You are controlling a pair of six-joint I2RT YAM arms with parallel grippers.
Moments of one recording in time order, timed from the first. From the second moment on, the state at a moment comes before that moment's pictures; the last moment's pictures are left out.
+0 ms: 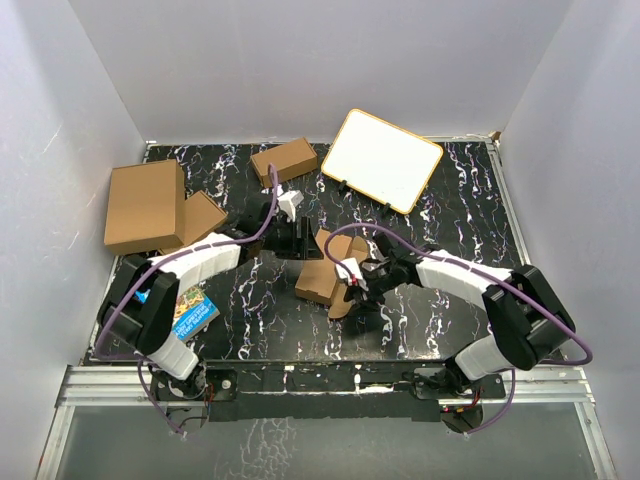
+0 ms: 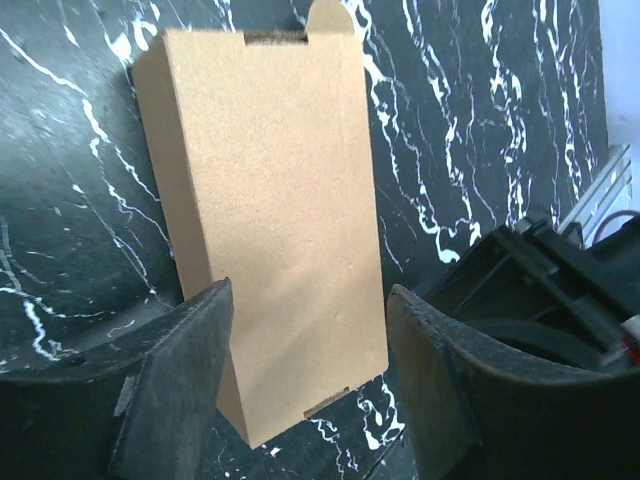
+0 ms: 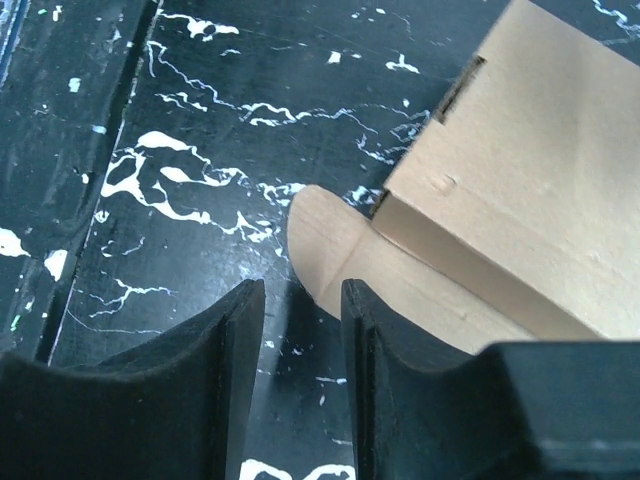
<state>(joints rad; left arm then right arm) -0.53 1.60 0.92 -0.08 0.49 -0.46 0.53 1.46 0.73 -0.40 -0.94 -1.04</state>
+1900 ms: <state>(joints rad) -0.47 1.33 0.64 0.07 0.28 -0.48 0.82 1.41 0.63 -0.16 -0.59 -0.94</state>
